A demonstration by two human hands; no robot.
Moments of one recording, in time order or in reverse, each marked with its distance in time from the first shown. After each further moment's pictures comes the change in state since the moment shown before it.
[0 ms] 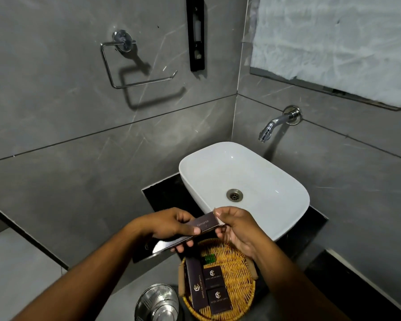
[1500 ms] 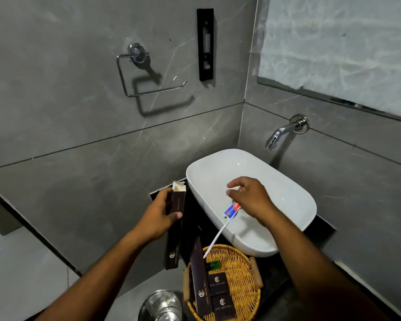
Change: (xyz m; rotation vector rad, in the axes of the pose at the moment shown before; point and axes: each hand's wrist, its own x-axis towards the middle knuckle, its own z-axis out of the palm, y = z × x) left_hand -0.023 -0.007 -0.008 0.028 0.754 0.234; right_hand 0.004 -0.080 0.008 -0.780 0.247 -0.455
